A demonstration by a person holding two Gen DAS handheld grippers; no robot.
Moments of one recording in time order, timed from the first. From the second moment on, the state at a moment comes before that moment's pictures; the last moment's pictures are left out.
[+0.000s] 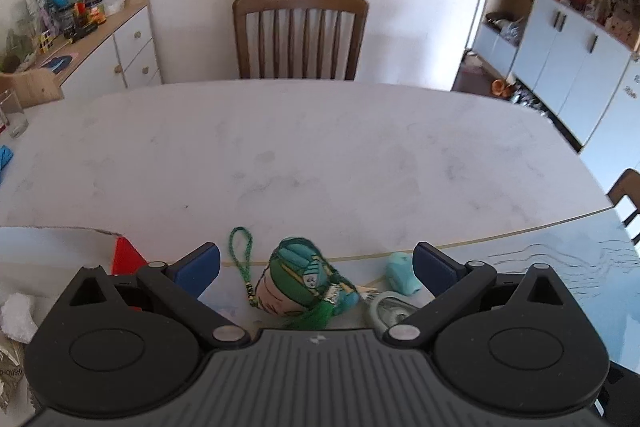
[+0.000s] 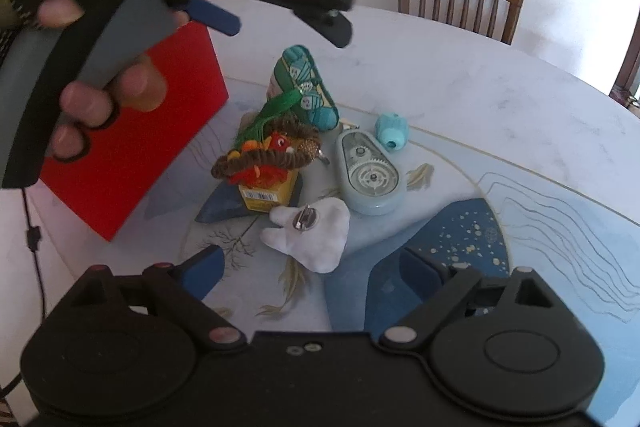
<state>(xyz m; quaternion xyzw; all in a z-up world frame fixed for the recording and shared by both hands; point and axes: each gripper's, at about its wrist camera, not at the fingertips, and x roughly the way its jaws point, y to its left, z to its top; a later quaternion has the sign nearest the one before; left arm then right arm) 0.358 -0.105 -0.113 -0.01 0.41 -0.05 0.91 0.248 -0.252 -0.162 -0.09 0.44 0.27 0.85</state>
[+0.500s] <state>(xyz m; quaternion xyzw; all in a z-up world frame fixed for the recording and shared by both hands) 0.363 -0.108 -0.151 0.00 0.43 -0.06 0.90 0.264 -0.229 -0.185 -0.10 0.44 0.29 0.85</state>
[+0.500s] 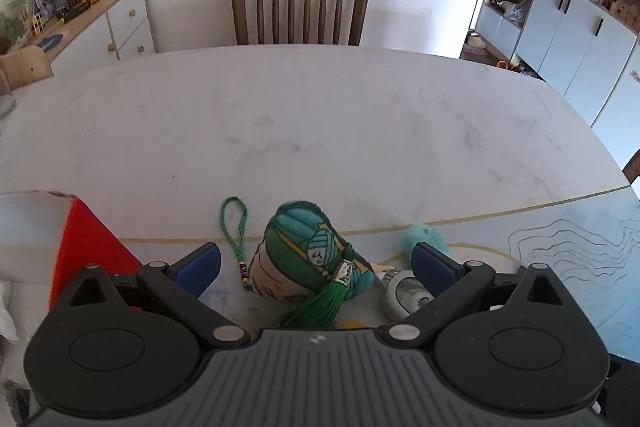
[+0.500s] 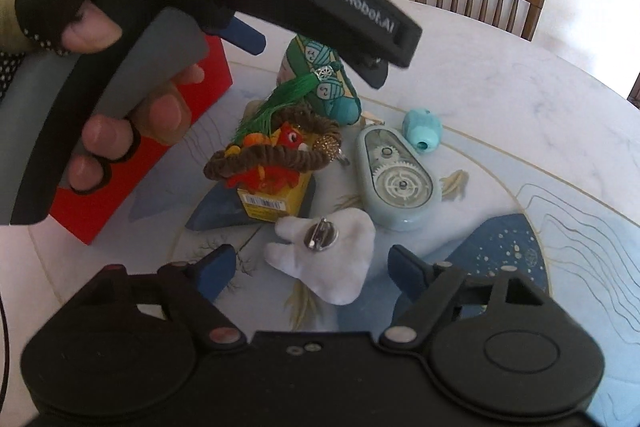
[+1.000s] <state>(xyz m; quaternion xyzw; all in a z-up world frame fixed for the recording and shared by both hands) 0.365 -0.102 -0.157 -0.03 0.44 -0.05 0.89 0.260 -0.222 -0.186 -0.13 0.42 0.28 0.85</state>
